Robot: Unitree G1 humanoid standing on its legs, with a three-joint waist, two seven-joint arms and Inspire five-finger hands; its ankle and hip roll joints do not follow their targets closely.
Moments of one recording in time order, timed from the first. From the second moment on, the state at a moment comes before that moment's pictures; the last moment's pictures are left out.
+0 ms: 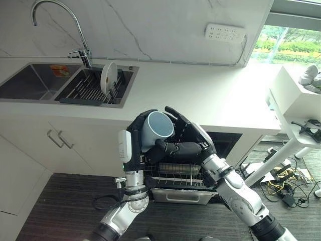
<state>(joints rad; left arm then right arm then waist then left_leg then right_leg) -0.10 0.37 -0.46 0.12 0.44 -0.37 0.98 -0.20 -0.37 0.48 -0.18 0.76 -0.02 0.01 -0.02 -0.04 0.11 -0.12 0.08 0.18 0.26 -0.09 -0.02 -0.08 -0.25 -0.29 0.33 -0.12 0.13</state>
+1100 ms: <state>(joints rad) -0.10 0.34 -0.47 0.14 0.39 -0.35 1.01 -0.20 -0.36 0.57 -0.14 0.76 -0.06 -0.04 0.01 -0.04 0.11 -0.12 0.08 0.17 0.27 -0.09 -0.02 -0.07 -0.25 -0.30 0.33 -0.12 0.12</state>
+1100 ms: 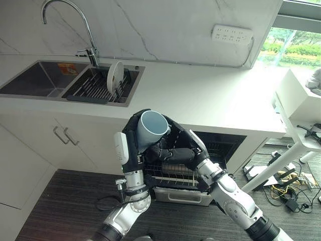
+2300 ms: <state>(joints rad) -0.13 0.34 -0.50 0.17 0.32 -0.40 1.01 -0.23 -0.35 0.58 -0.07 0.80 -0.17 -0.09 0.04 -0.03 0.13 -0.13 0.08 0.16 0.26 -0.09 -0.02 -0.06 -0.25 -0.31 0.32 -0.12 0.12</state>
